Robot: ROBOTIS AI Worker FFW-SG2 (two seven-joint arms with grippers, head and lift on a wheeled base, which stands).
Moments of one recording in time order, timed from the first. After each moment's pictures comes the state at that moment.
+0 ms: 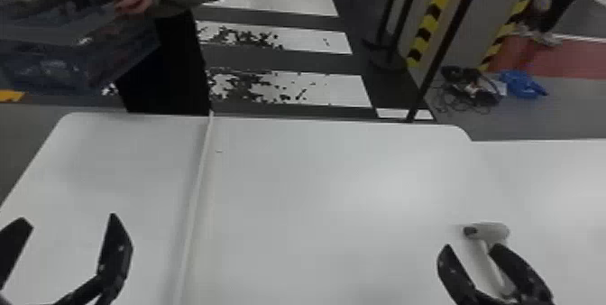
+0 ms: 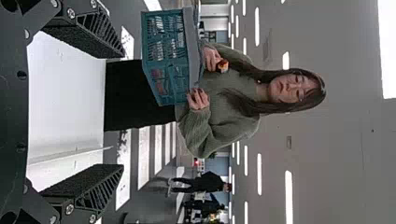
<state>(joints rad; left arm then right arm) 0.86 0.22 -0.08 -2.25 0.05 -0.23 0.24 0.88 -0.13 -0.29 -2.18 -0.38 -0.01 0.24</state>
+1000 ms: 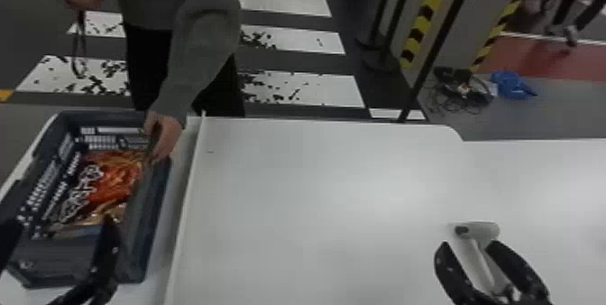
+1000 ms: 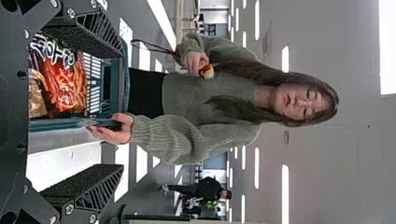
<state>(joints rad) 0.87 0.22 -0.09 -2.27 0.06 -0.23 0.21 0.90 -0.12 -0.29 -2.18 -0.39 -0.06 0.25</state>
